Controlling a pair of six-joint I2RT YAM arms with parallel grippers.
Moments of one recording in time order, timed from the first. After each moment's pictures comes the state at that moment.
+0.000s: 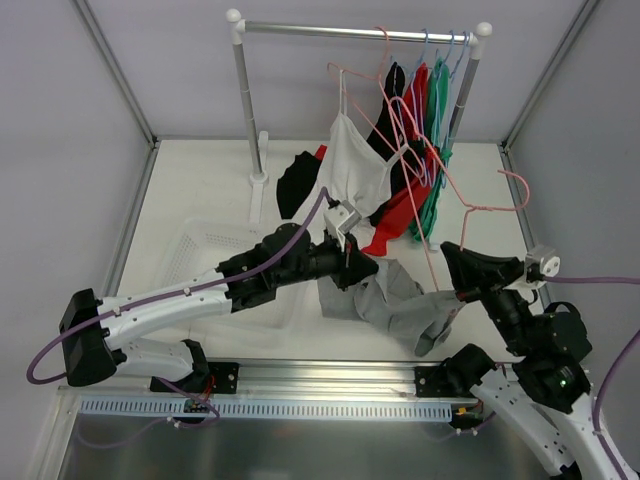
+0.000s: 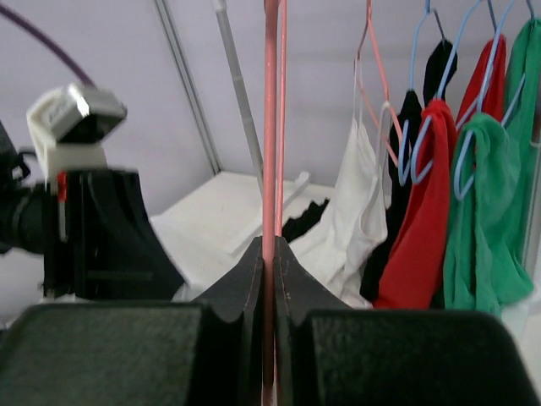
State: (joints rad) left arm -1.09 1.24 1.02 0.06 0.07 -0.42; right arm 0.67 0.12 0.70 -0.30 0.10 0.18
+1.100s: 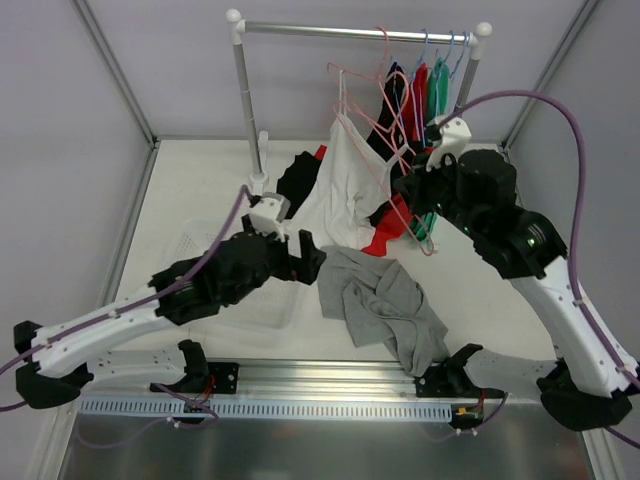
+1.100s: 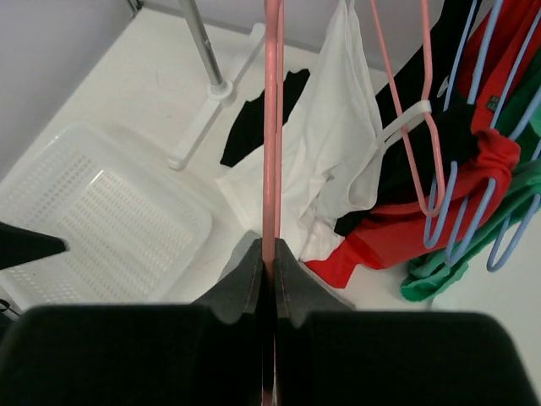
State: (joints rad) left arm -1.14 1.00 1.05 -0.45 -0.46 -0.51; right arm 0.67 1.06 1.52 -0.73 0.15 0.17
